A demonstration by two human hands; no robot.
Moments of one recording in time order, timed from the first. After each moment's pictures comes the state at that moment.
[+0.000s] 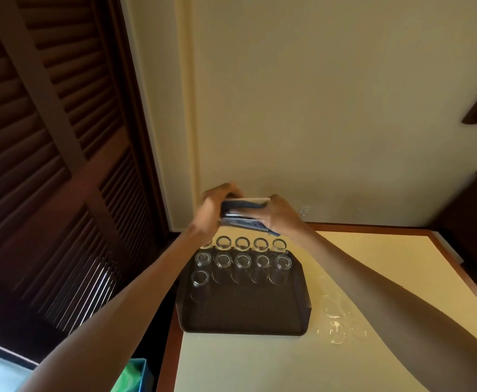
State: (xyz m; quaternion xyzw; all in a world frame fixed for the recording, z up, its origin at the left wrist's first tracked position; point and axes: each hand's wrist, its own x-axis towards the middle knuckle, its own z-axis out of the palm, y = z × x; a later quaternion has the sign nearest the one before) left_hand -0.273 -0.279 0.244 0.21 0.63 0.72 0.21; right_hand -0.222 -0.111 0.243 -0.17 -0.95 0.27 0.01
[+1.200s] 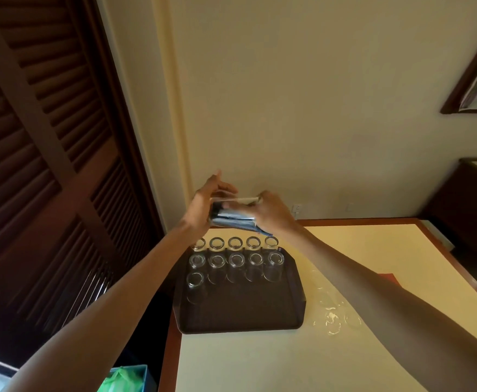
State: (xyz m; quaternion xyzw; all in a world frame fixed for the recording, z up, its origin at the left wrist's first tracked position) left_hand -0.267 -0.273 0.255 0.20 0.64 0.70 0.25; right_hand -0.191 -0.117 0.255 -0.09 -0.92 0.36 0.10
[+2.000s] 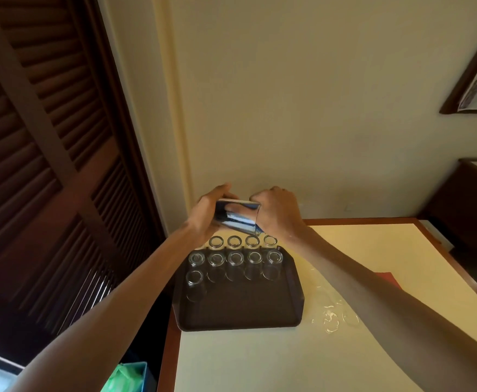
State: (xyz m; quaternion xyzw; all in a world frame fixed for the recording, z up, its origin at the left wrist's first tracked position) left_hand -0.249 -0.270 0.258 0.11 0.62 0.72 0.30; right_hand -0.176 -0.109 0.260 -0.04 -0.97 0.11 0.22
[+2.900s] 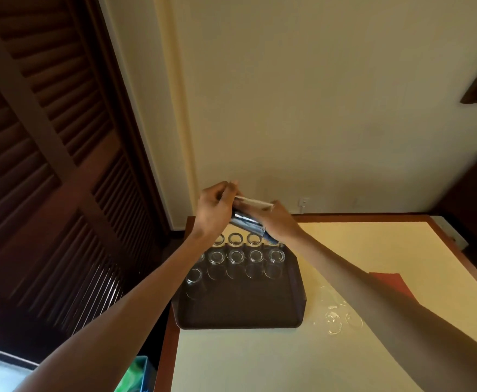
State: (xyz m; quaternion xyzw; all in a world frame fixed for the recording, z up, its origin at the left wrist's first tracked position) left_hand -0.250 -0.238 0.242 0.21 0.73 0.65 0.04; right_hand -0.176 -0.093 0.236 -0.11 -0.83 0.54 0.06
